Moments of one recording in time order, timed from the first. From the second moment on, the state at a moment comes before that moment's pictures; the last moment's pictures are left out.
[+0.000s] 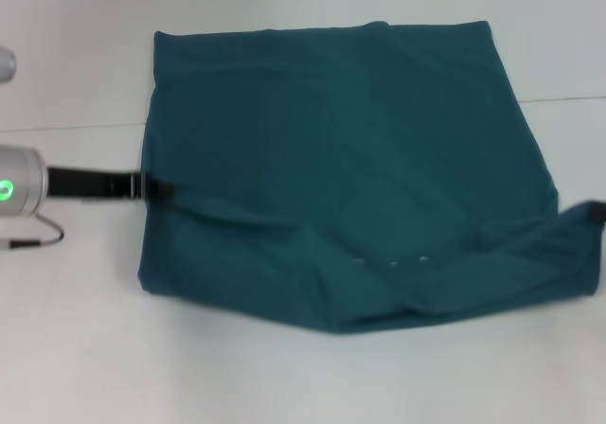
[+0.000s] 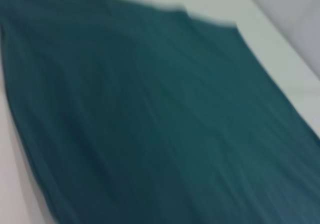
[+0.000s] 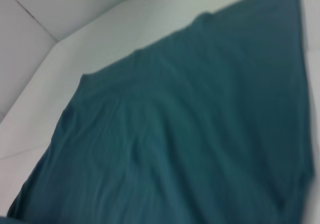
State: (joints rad) left arm -0.80 -2.06 0.61 0.74 2.43 1.25 -2.27; right arm 0.51 1.91 -0.23 -0.63 -2.34 -1.40 1.98
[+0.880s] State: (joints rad) left arm -0.97 -2.05 0.61 0.61 2.27 0.80 -2.19; right arm 0.78 1.90 -0.35 -0.63 -2.30 -1.02 1.96
